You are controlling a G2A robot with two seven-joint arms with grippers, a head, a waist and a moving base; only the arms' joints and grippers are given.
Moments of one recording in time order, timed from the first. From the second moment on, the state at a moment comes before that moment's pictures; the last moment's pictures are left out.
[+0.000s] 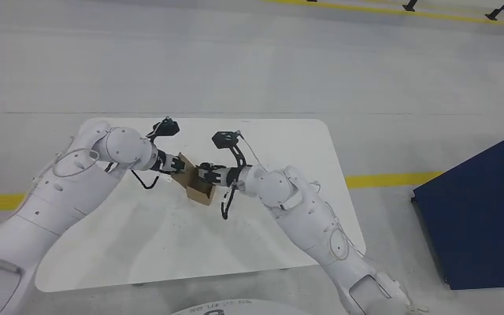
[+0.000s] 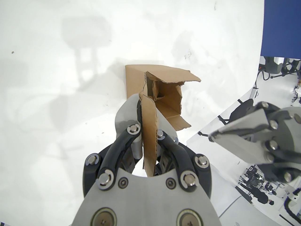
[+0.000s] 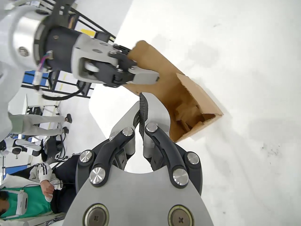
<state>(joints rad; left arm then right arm) 0.74 -1.17 -0.68 -1.23 0.26 0.12 -1.14 -1.29 -1.21 1.04 -1.71 -0.49 0.15 0.80</state>
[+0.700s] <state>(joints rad) 0.74 -1.18 -0.71 -1.13 0.13 0.02 -1.23 -1.06 -1.28 0.77 -1.51 -0.68 0.47 0.99</state>
